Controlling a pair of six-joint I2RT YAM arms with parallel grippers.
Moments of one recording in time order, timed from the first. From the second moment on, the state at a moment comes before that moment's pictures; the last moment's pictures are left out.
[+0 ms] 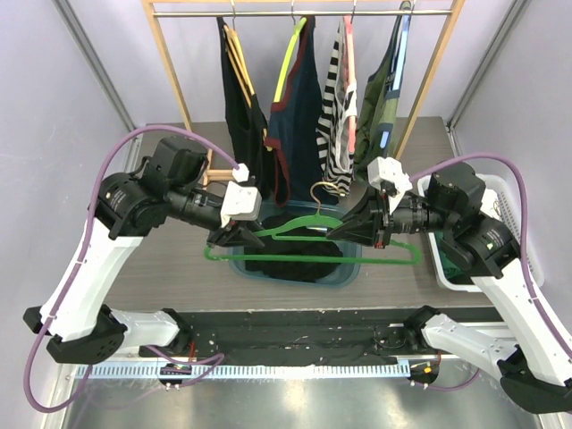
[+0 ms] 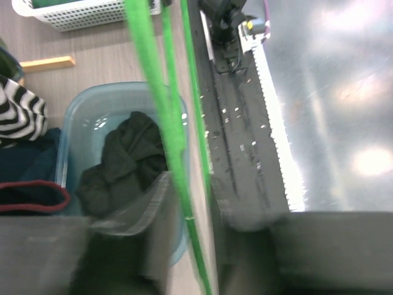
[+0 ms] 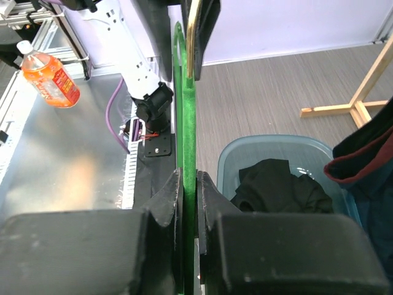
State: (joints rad) left arm -0.71 1.25 1.85 -1.35 0.85 0.69; right arm 0.57 0.91 1.33 -0.58 -0.90 -0.07
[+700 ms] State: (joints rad) left arm -0.67 1.15 1.78 -1.34 0.64 0.68; right arm 0.58 0.76 1.20 -0.41 -0.55 -0.03
